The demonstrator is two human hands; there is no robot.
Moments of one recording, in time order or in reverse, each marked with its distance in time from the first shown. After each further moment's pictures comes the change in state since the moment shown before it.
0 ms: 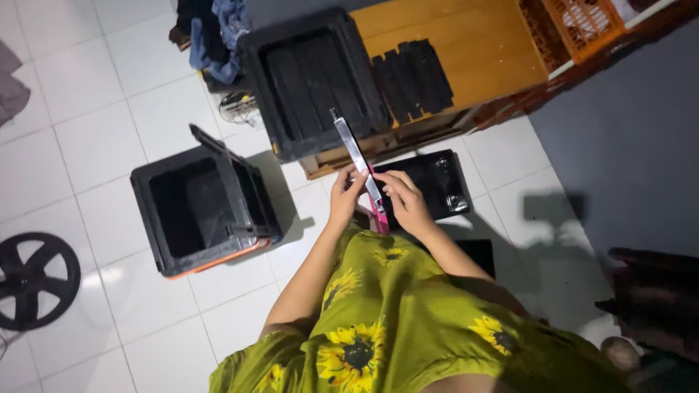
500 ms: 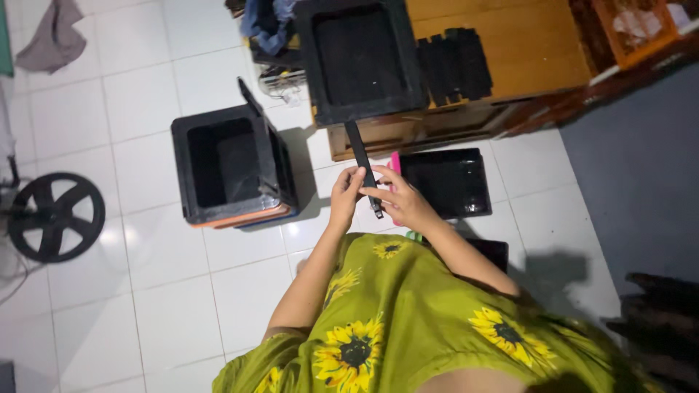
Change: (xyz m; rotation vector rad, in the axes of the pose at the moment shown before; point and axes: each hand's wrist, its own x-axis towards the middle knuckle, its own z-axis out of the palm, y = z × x) left_hand -0.111 0.022 -0.051 0.030 0.195 0.036; right_hand -0.043 -0.058 0.046 -0.192 -0.398 -0.243
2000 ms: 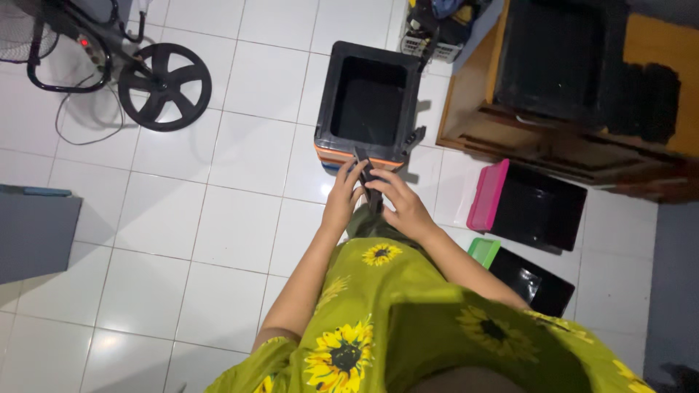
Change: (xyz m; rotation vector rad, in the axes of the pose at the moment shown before) left_hand -0.222 0.194 -0.310 0.884 0.256 0.394; right_hand 0.101 -0.247 0.285 0.153 -0.197 -0.171
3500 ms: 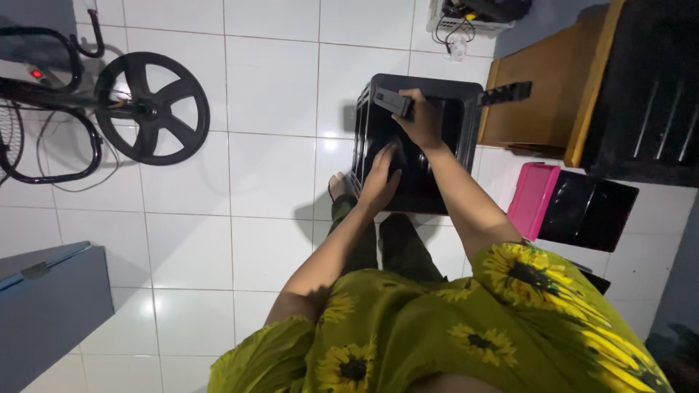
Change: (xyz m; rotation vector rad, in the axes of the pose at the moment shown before) left_hand 0.315 -0.259 -0.023 -0.125 -0.225 -0.084; right_hand 0.367 0.395 0.130 -0.077 0.236 0.333
